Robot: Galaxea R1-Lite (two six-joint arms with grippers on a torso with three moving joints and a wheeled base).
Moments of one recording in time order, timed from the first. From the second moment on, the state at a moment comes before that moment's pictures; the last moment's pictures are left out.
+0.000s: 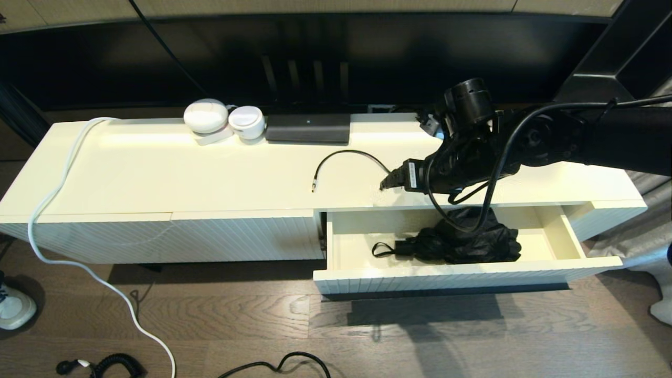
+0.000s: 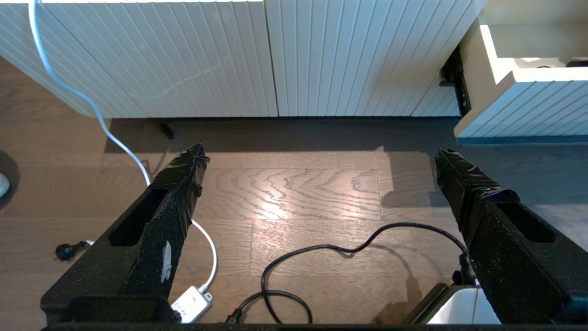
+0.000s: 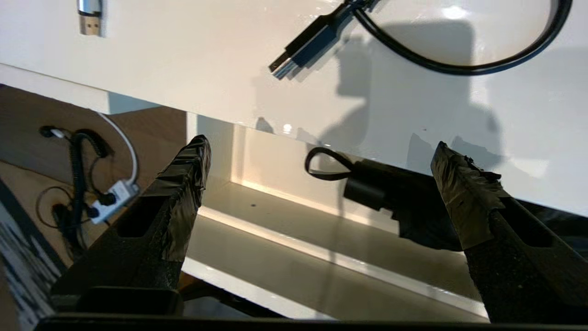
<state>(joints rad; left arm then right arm) 0.00 0.00 0.00 0.00 0.01 -0.01 0.46 2.09 -1.93 0.45 0.02 0.31</state>
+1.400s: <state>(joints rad) 0.00 0.00 0.00 0.00 0.01 -0.02 0.34 2.12 -1.92 0.35 -0.03 -0.13</state>
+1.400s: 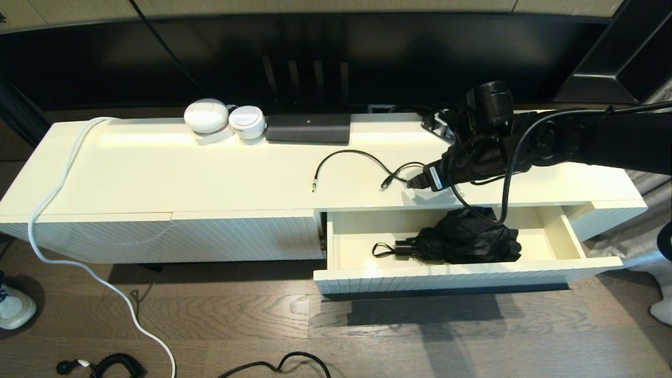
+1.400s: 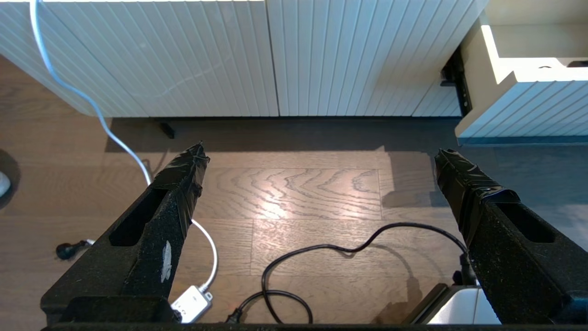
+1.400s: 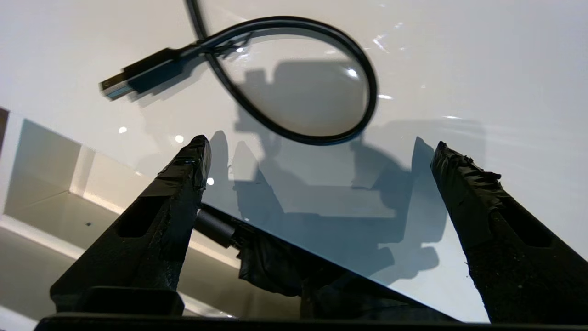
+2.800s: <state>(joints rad) 0.00 0.00 0.00 0.00 0.01 -0.01 0.30 2.16 -1.91 0.22 -0.03 -0.13</state>
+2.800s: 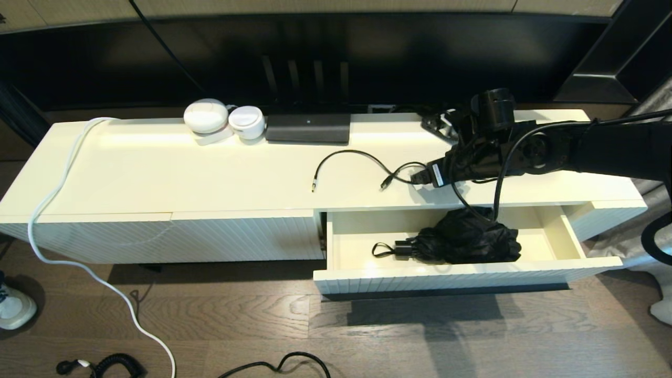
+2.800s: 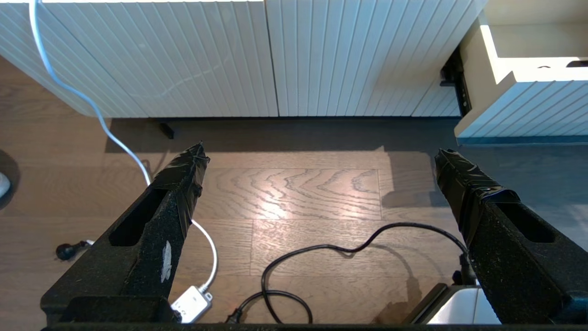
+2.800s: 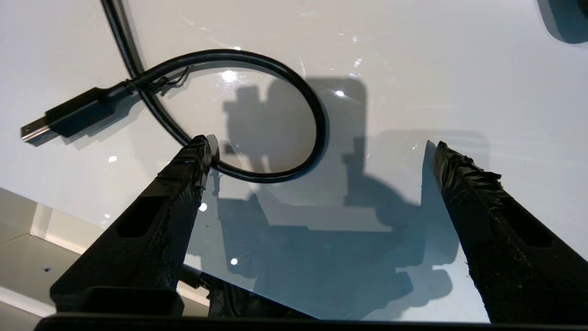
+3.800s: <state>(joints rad) 0.00 0.00 0.00 0.00 0.01 -0.01 0.29 2.17 -1.88 0.17 -0.03 -0.13</state>
